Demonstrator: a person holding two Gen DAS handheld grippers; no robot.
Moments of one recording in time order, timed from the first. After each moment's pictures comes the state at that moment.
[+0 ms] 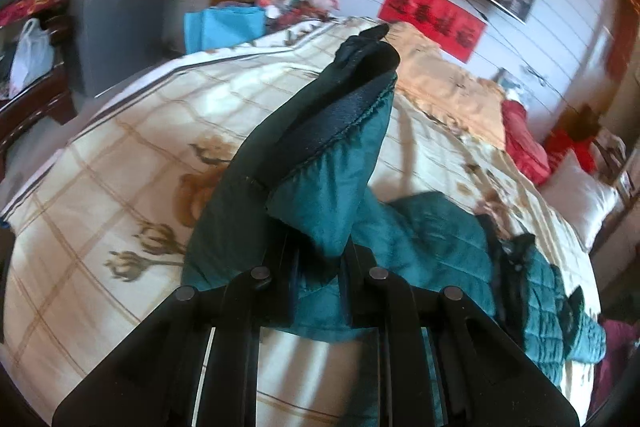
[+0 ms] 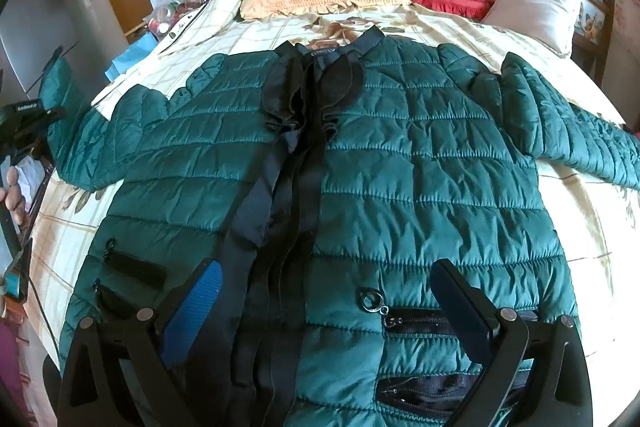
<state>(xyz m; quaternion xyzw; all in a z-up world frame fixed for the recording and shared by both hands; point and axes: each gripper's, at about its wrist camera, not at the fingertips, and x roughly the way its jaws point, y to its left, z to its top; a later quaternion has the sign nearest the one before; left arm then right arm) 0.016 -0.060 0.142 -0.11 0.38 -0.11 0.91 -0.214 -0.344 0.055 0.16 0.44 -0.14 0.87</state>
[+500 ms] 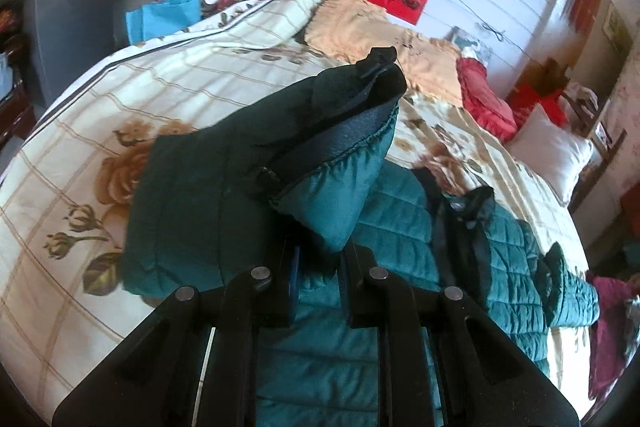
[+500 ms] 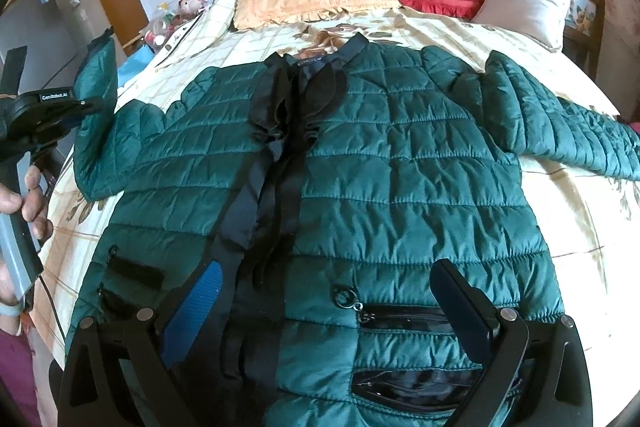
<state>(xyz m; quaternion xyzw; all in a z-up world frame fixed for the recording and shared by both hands) -0.012 -0.155 0.138 -0.07 0.40 -0.18 0.90 -0.230 -0.359 0.060 0.18 0.43 -0.15 0.87</state>
